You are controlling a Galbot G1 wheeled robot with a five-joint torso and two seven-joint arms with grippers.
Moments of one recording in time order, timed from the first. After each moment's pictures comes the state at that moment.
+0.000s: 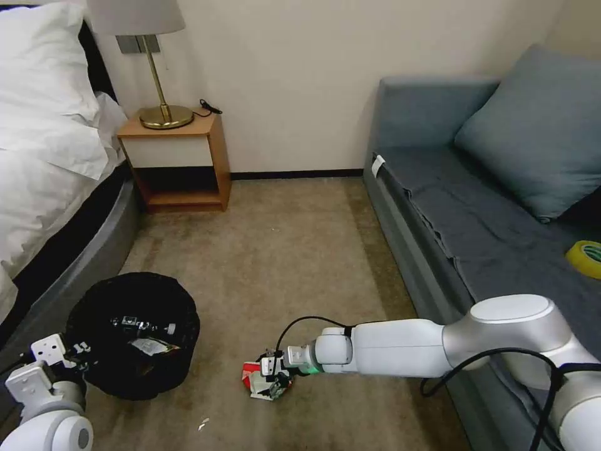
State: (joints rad) left arm 1.58 -1.44 -0.99 -2.13 -0.41 0.53 -0.29; right arm -0.08 1.26 -1.51 1.17 0.62 0.01 -0.23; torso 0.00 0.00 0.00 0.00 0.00
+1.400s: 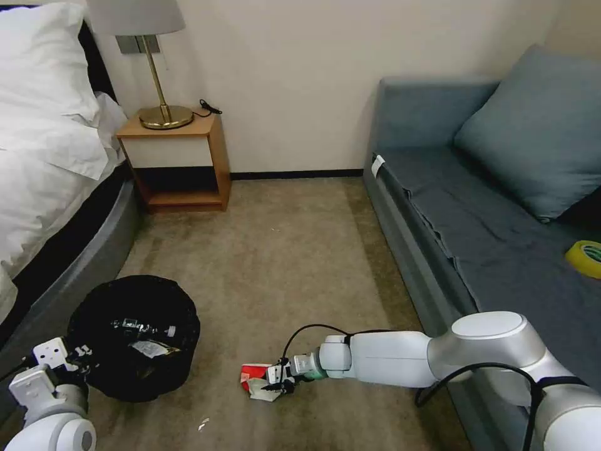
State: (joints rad) left arm 1.58 -1.45 -0.98 -2.12 -0.40 0.51 -0.28; right arm -0.15 1.31 -1.51 1.02 0.55 0.16 -0.28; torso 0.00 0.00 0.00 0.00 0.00
